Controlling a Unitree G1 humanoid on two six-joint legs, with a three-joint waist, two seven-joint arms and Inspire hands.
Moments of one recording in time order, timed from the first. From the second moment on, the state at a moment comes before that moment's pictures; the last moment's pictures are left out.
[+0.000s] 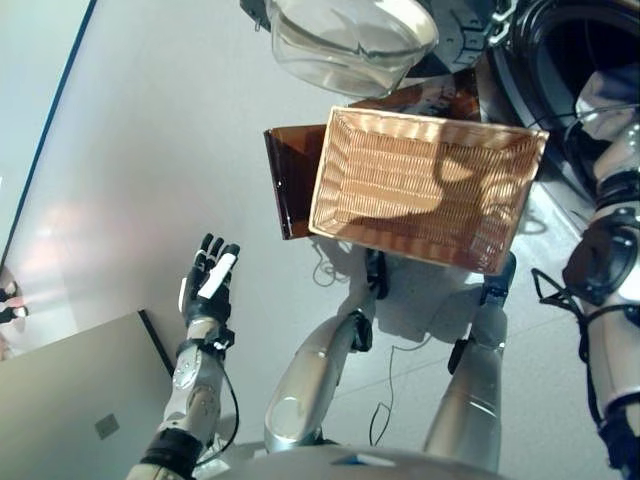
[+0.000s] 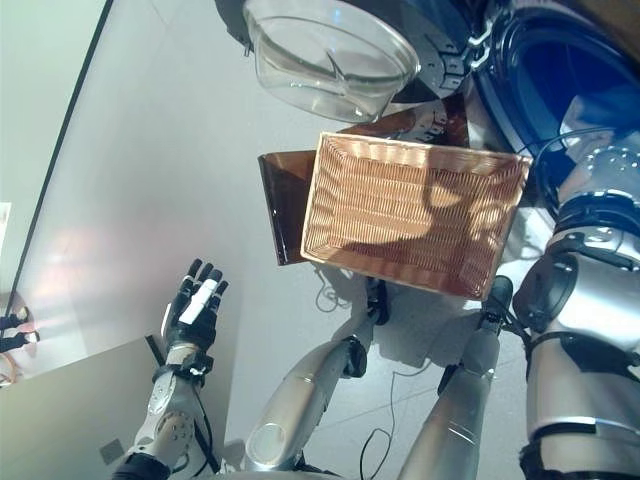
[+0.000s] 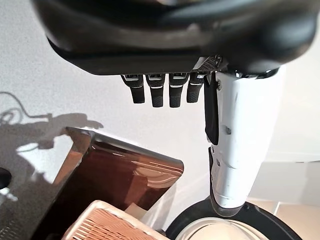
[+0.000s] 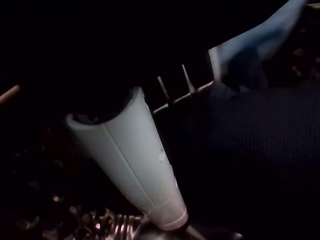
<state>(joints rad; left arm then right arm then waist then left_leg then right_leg) 0.05 0.23 -0.20 0.34 -0.91 -0.38 0.11 -1.29 -0.74 -0.38 1.14 1.48 -0.65 -0.39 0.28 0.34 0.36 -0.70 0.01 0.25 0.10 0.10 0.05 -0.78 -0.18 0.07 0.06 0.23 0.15</state>
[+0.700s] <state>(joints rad) 0.05 0.34 -0.20 0.21 -0.92 -0.39 0.12 -1.40 -0.85 -0.23 1.29 1.24 -0.50 -0.52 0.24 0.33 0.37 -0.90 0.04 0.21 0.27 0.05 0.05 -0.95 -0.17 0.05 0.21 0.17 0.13</state>
